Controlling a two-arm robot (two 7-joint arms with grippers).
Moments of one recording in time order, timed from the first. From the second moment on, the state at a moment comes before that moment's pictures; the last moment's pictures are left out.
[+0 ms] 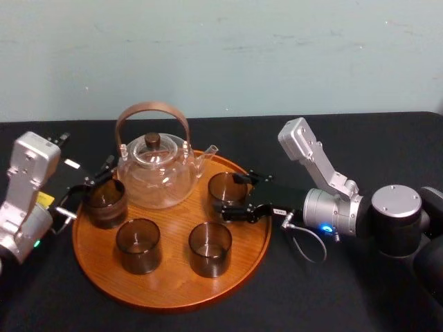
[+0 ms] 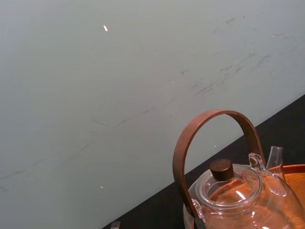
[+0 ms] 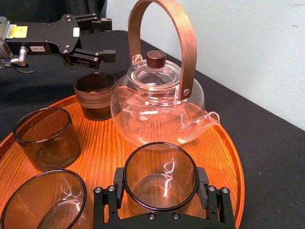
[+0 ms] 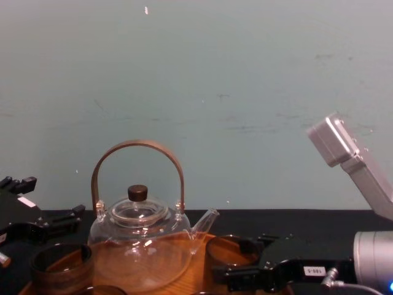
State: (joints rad) left arm -0.20 0.60 0.45 -1.41 -0.25 -0.12 0.03; right arm 0.50 0.36 -0.61 -1.11 0.36 0.06 0.65
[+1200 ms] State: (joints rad) left arm -0.20 0.60 0.45 -1.41 -0.25 -0.12 0.03; right arm 0.48 0.39 -0.60 -1.14 0.38 0.06 0.69
